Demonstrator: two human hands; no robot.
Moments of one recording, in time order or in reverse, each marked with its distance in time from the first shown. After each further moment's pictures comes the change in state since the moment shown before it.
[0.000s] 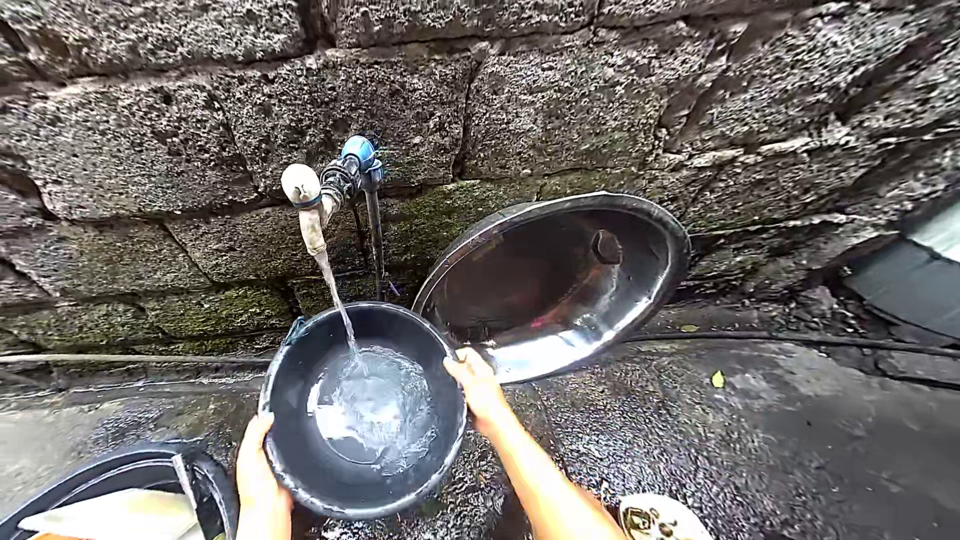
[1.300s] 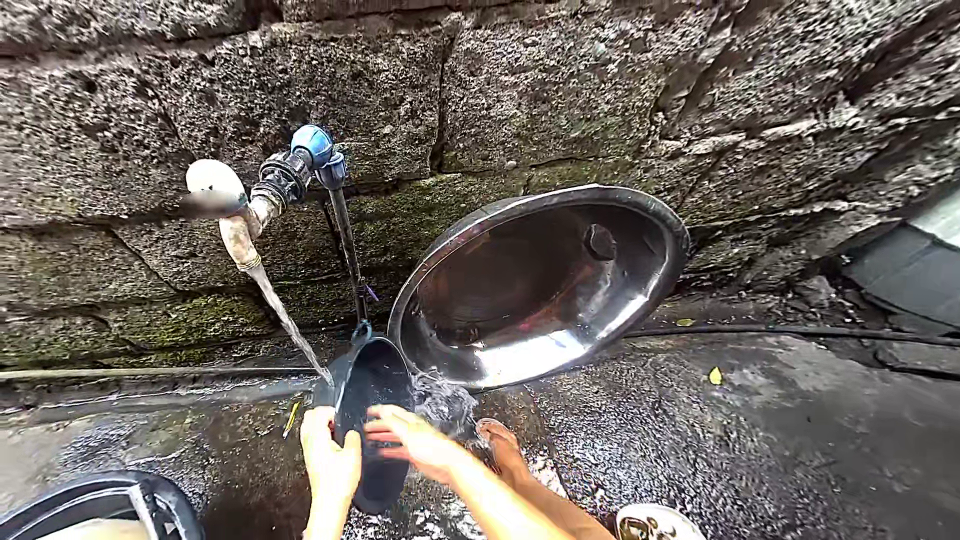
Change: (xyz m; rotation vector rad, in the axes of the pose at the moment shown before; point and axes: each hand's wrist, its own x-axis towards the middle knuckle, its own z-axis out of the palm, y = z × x) left_hand -0.010 -0.083 0.062 0.899 -0.273 0.394; right_hand 0.003 0.039 0.030 -0.042 -0.576 0.272
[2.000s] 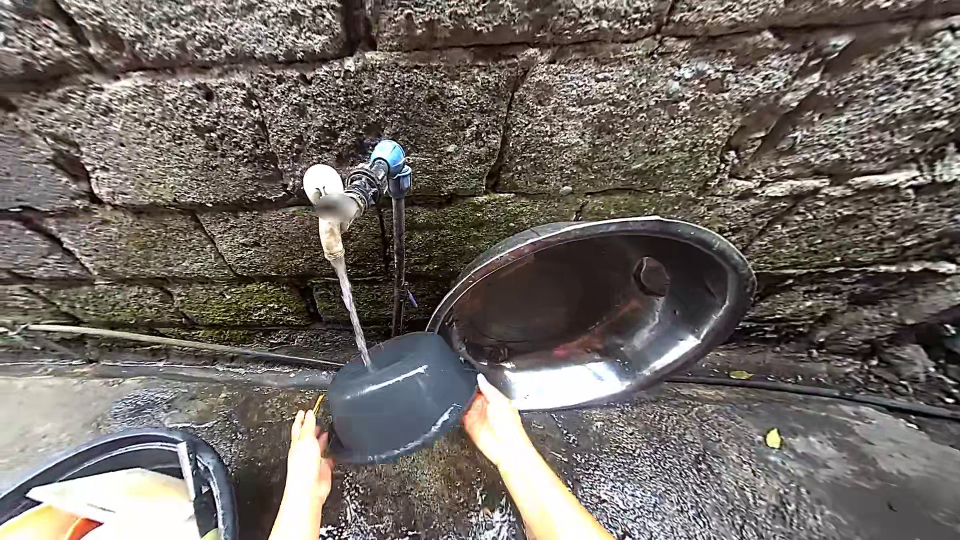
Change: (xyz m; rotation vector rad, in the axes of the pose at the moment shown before) left_hand 0.019 -0.033 -0.048 -0.658 0.161 -0.801; right_hand -0.003 -0.027 -0.035 0.816 0.492 -0.186
